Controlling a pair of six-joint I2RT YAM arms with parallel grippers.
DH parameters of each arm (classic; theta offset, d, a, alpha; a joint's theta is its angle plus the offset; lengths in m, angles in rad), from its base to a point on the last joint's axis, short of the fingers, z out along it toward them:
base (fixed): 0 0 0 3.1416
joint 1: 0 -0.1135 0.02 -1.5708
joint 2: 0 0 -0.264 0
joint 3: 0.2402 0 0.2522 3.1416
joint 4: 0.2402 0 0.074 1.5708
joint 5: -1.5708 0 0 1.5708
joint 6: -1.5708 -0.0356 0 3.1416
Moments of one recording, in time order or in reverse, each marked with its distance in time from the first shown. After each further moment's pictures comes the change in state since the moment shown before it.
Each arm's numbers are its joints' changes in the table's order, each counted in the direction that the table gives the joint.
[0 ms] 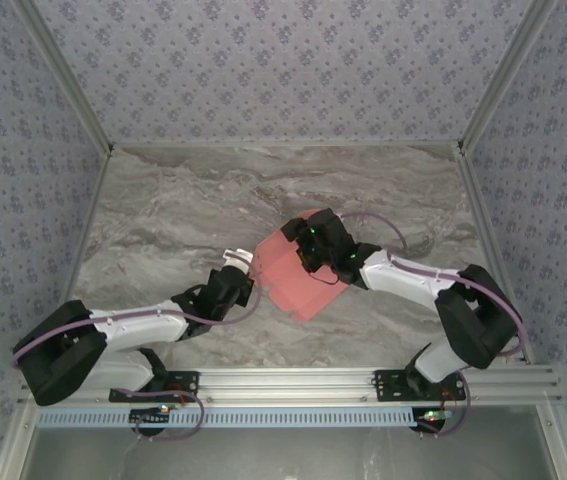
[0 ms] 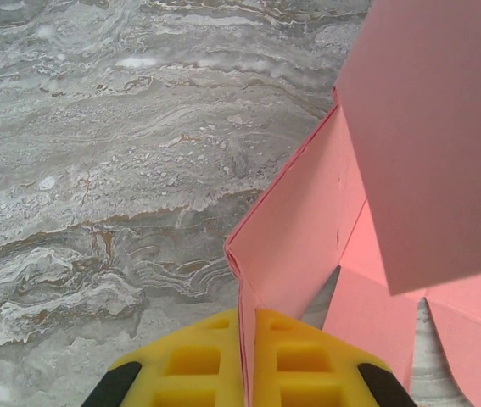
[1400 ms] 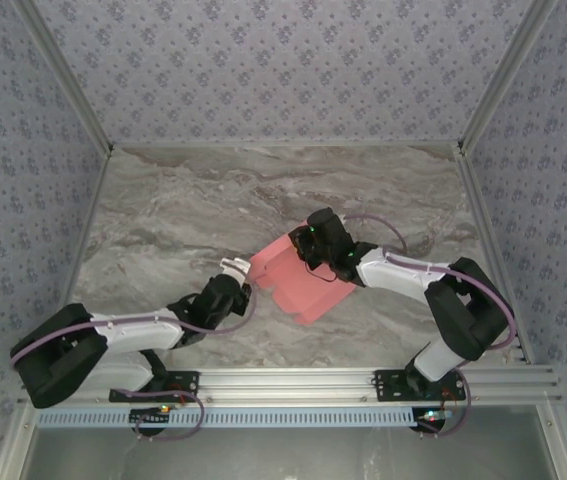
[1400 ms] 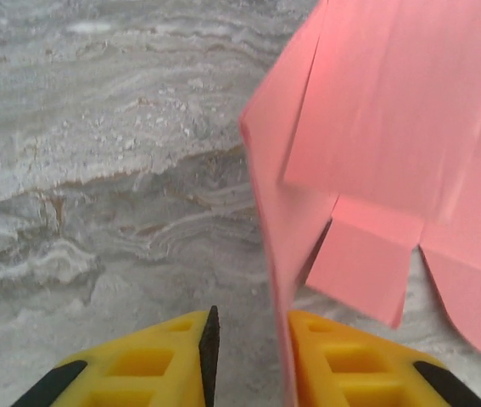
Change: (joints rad) left arm 0.000 0.032 -0.114 -0.105 -0.100 0.014; right arm 0.029 -0.072 -0.013 -0.071 -0.021 -0.087
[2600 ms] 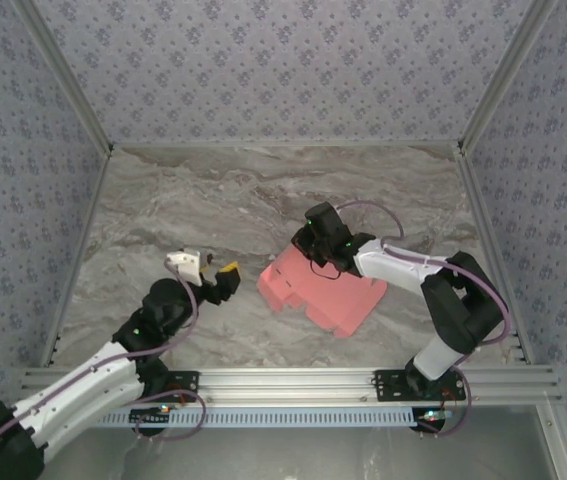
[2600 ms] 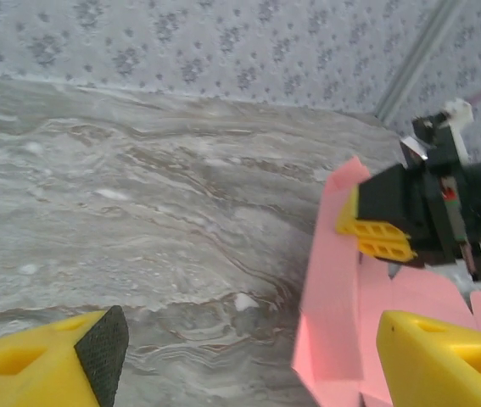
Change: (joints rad) left arm -0.216 0.635 -0.085 0.117 -0.244 0.125; right arm 0.027 -0.047 0.086 0.179 0.018 0.356
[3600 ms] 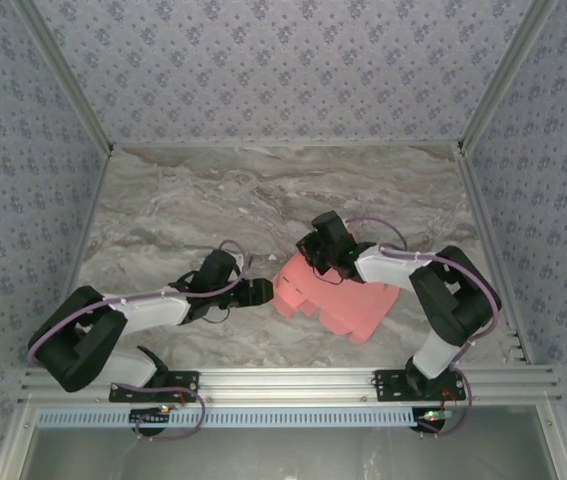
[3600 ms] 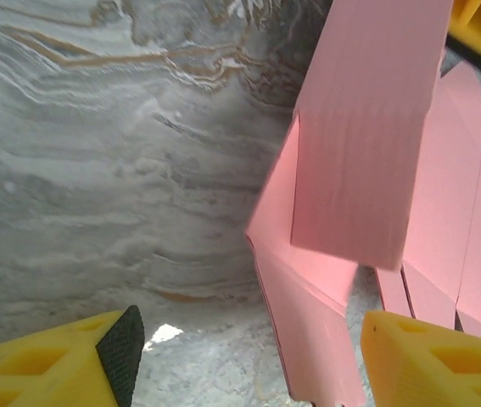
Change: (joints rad) left arm 0.023 -0.782 0.233 0.016 -0.453 0.392; right arm 0.040 -0.039 -0.113 -0.175 0.047 -0.227
